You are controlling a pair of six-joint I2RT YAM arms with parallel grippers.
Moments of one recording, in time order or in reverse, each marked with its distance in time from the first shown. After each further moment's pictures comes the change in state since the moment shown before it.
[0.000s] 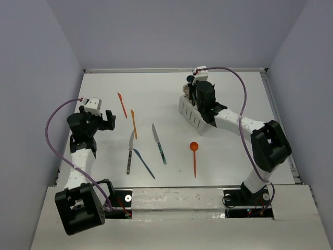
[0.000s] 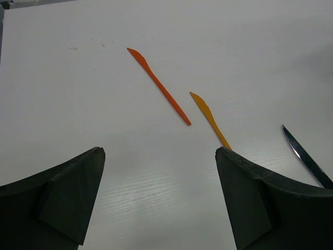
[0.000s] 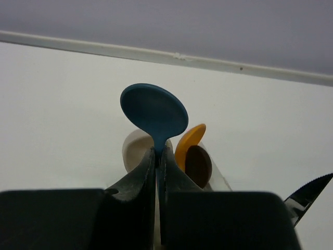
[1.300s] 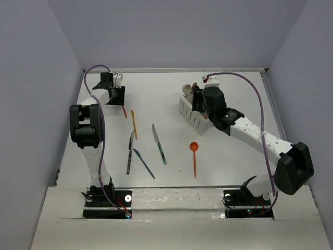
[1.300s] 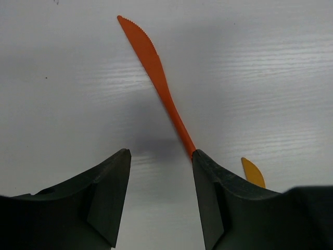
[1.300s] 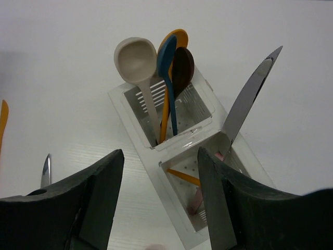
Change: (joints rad) left arm -0.277 1.033 0.974 -0.575 -0.435 -0.049; right arm 0.048 -0.297 -0.076 -0.483 0.025 0.207
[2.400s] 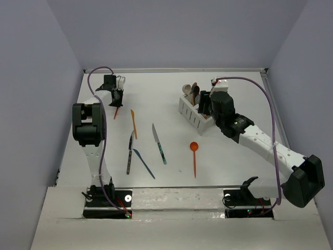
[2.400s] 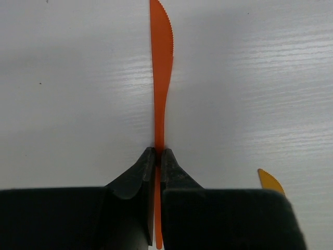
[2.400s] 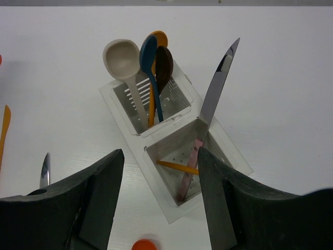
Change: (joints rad) left arm -0.013 0.058 0.006 0.026 -0.065 0.055; right arm 0.000 -0.143 -0.096 -0.003 0.035 0.003
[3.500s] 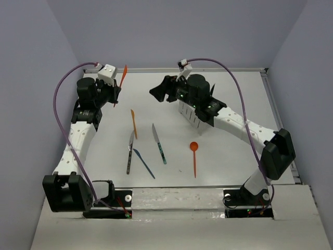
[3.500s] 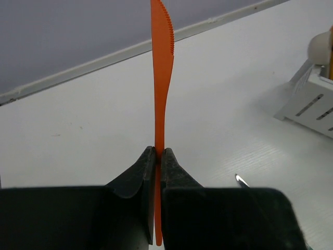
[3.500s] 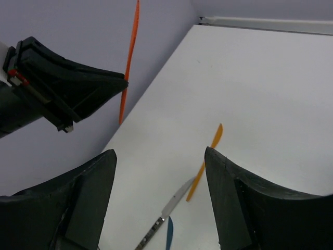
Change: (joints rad) left arm -0.005 -0.863 -0.430 0.235 0.363 0.001; right arm 0.096 0.301 0.330 0.242 -0.592 0.264
